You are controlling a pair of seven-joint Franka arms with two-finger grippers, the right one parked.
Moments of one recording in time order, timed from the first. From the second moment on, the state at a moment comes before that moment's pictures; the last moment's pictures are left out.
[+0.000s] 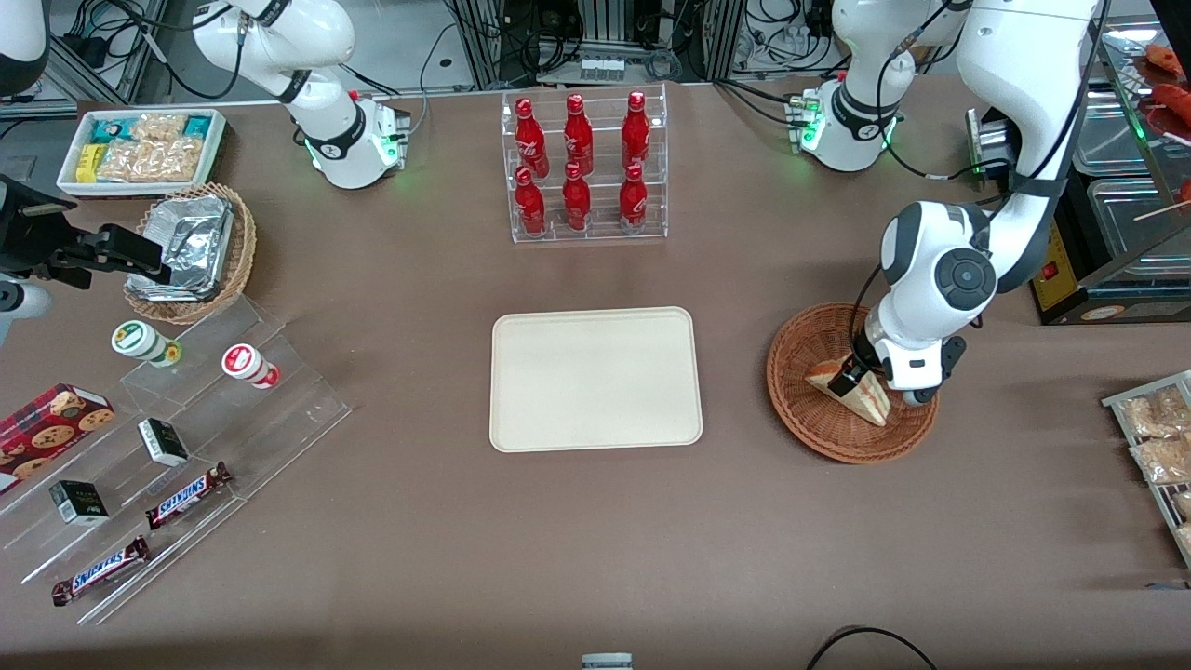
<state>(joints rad) -0.04 0.26 -0.16 -2.22 0.01 2.46 -1.05</state>
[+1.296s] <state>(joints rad) -0.29 0.24 -0.18 -1.69 0.06 1.95 -1.09</state>
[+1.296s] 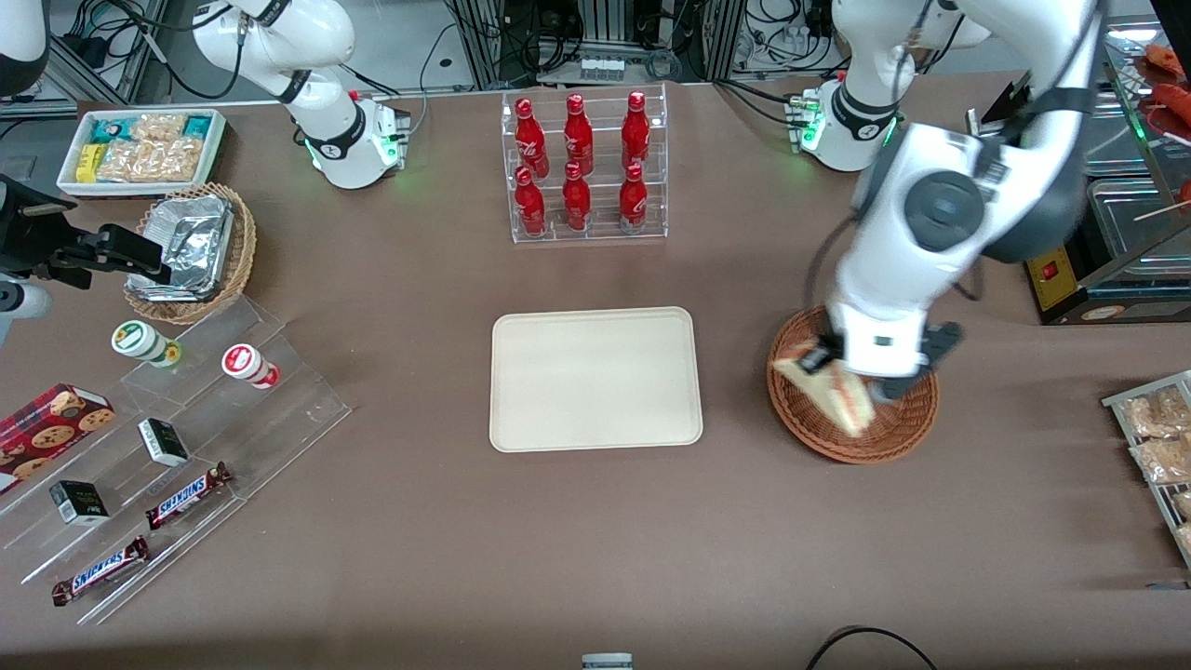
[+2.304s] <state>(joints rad) -0.69 0.66 -0.18 -1.44 0.09 2.07 -0.91</state>
